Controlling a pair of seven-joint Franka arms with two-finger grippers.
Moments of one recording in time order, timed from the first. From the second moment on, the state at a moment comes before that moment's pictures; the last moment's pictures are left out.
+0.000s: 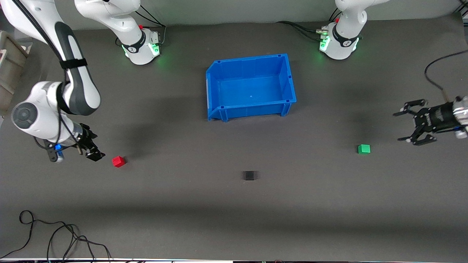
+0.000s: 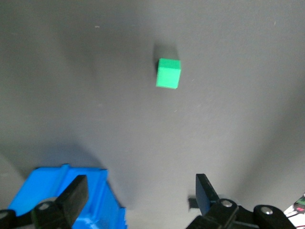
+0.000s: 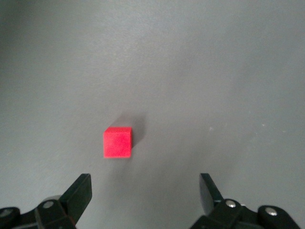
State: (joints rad) left arm 0.26 0.21 0.06 -1.98 -0.58 1.89 -1.01; right arm 0.14 0.28 -0.23 -2.09 0.00 2.32 0.99
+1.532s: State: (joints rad) left arm 0.26 0.56 0.06 -2.03 -0.92 2.19 -0.49; right arm 0.17 0.53 -0.21 -1.98 0.08 2.53 1.15
